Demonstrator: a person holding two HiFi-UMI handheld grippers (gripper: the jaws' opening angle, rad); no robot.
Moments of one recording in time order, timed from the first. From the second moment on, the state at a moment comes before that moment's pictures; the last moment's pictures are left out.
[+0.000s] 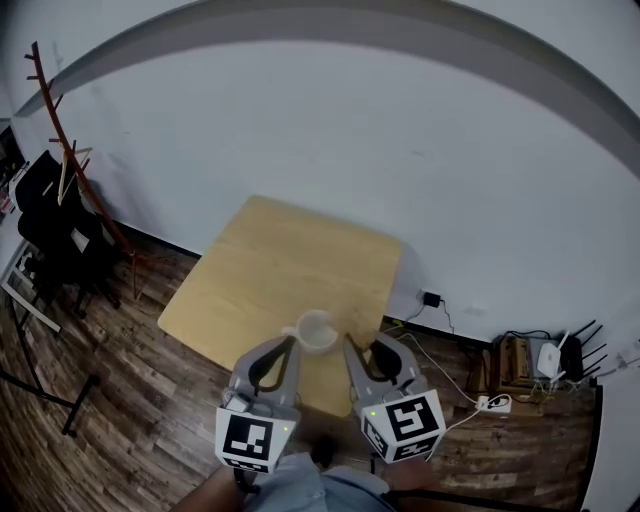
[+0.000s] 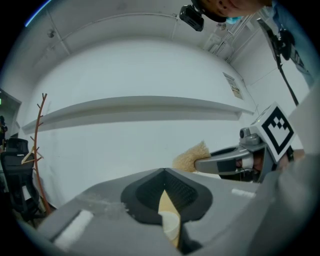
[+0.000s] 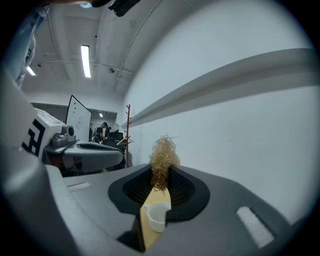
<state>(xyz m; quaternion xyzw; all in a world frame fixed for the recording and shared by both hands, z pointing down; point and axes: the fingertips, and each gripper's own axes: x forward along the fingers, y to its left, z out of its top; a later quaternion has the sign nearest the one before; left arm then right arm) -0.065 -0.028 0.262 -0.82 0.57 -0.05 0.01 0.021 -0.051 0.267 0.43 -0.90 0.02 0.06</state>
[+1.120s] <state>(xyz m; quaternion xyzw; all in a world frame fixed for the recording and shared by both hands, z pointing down) -0.122 -0.118 0.438 -0.92 0.37 -0.12 -0.06 -0.031 -0.104 0.421 0.43 -0.86 0.18 0.19</state>
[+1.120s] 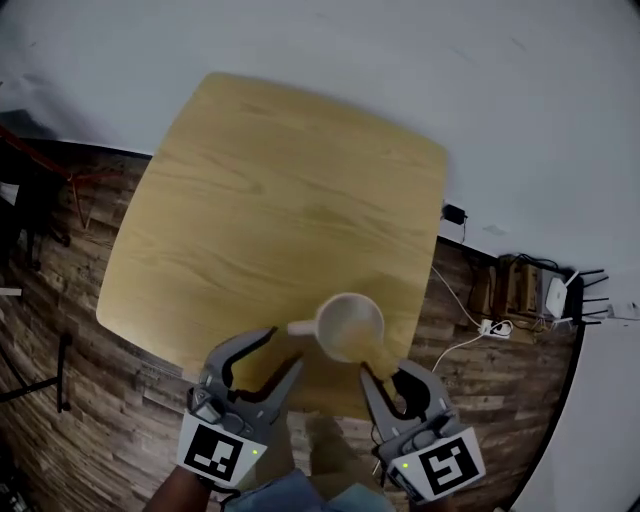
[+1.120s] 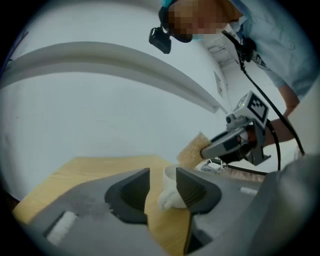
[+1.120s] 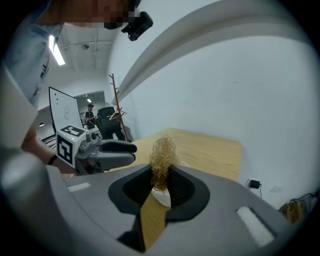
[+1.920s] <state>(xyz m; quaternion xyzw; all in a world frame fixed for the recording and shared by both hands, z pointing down) -0.087 -0.131 0.516 -0.97 0.16 -0.19 -0.03 -0.032 -0.117 0.463 0.42 -0.84 0.25 0.23</state>
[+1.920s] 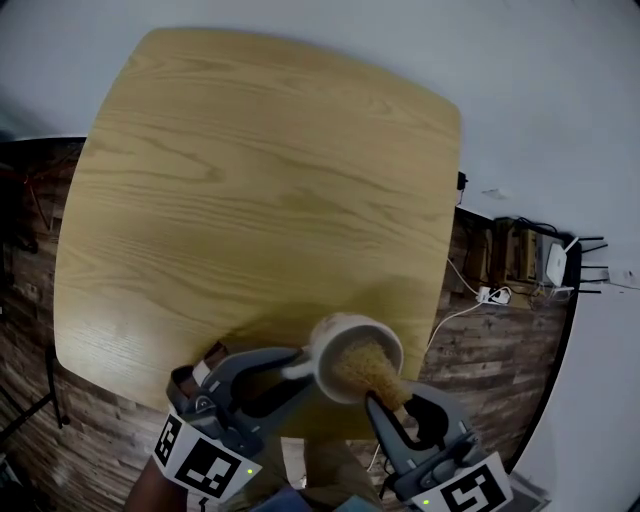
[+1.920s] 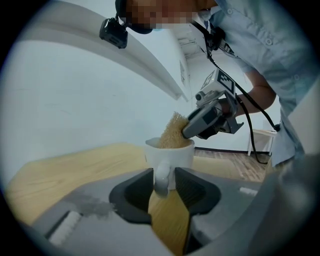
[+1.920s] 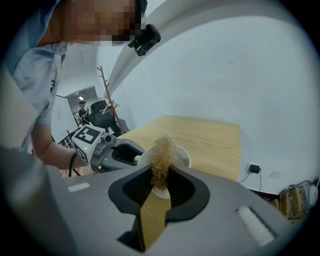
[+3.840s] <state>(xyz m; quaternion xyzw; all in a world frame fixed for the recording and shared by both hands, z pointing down) -0.056 -0.127 0.500 -0.88 0.02 -0.46 0.10 -0.012 -0.136 0.499 0.30 -0.86 0.18 0.38</state>
